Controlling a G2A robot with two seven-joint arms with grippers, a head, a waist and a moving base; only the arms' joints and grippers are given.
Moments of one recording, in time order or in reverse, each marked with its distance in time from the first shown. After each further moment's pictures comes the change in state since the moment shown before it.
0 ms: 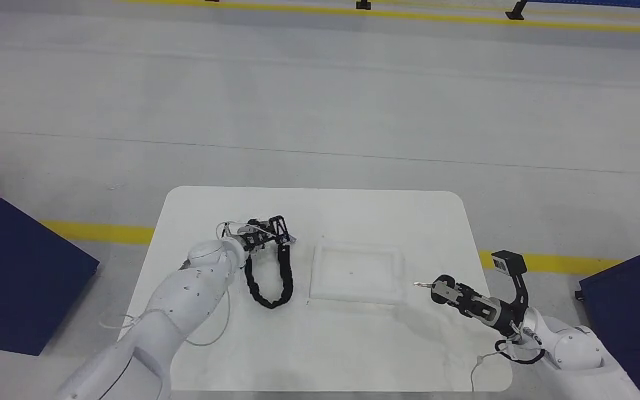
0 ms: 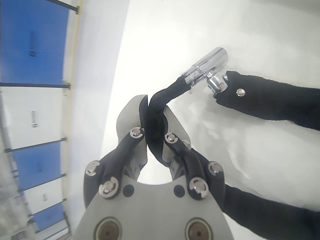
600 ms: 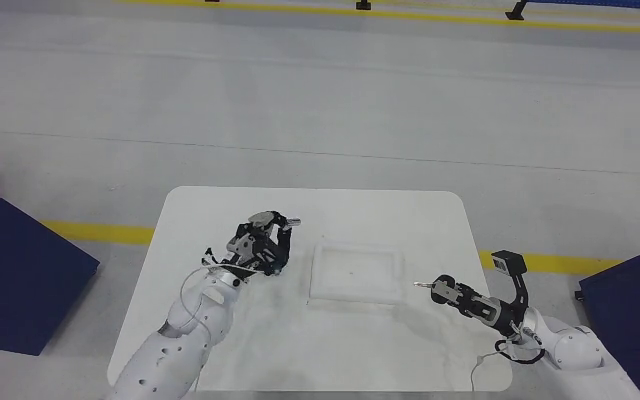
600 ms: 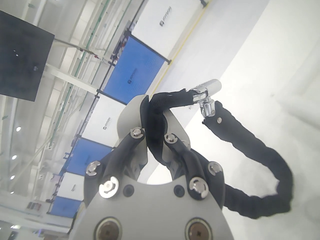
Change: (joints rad) left arm 0.626 0.259 -0.448 -1.068 0.144 0.212 0.027; right arm 0.000 0.000 0.000 0.000 0.000 0.000 0.000
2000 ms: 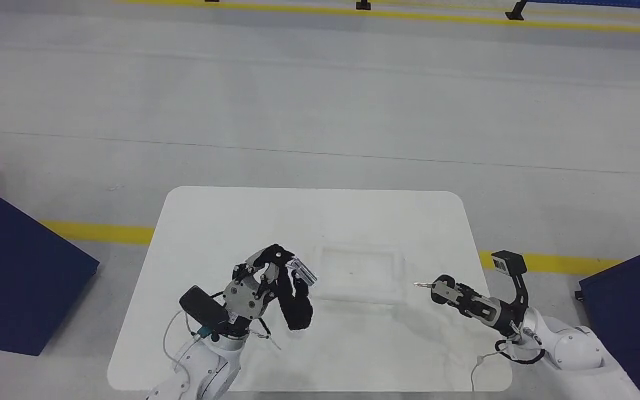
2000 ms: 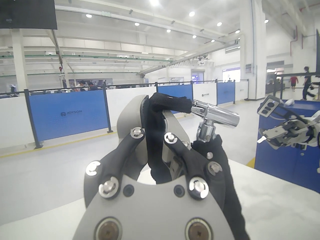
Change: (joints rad) left arm 0.226 -0.033 -0.018 -0.144 -0.725 -0.275 0.579; right arm 0.000 0.000 0.000 0.000 0.000 0.000 0.000
